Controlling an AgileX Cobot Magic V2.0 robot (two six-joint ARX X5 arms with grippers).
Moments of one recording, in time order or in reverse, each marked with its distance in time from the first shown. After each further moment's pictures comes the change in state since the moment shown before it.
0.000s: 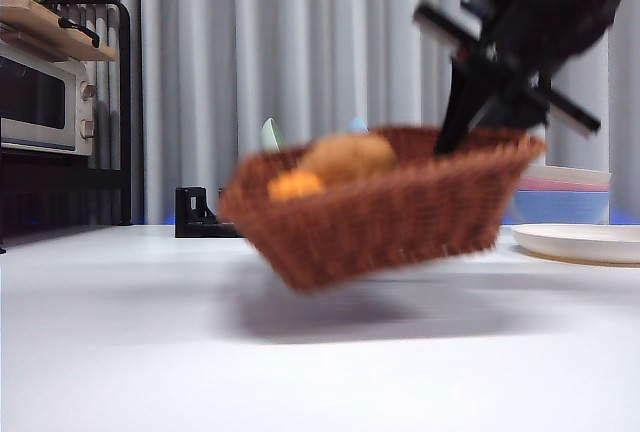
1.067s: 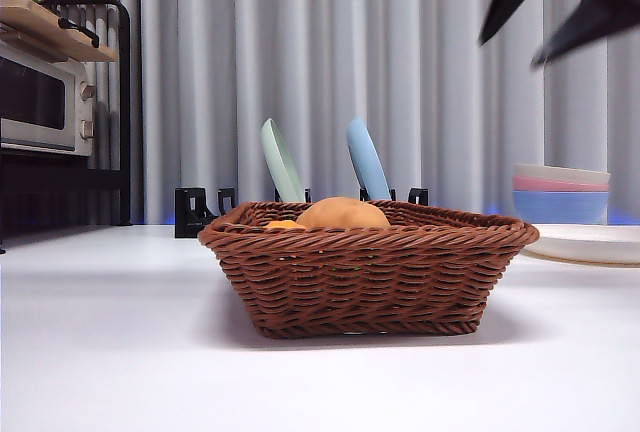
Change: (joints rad) left arm 0.083 -0.070 -0.015 -0.234 -0.437 0.151; right arm -0.091 -0.349 0.003 -0.047 0.175 -0.193
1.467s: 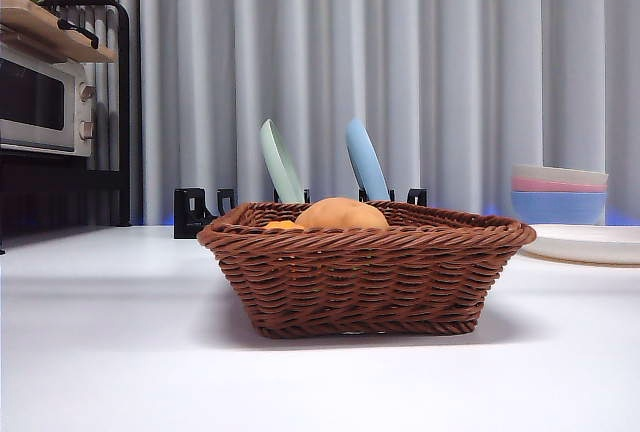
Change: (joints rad) left arm 0.046 -0.279 -0.599 0.614 0.104 0.077; right arm 0.008 -0.304 -0.032 0.092 0.131 -0.157
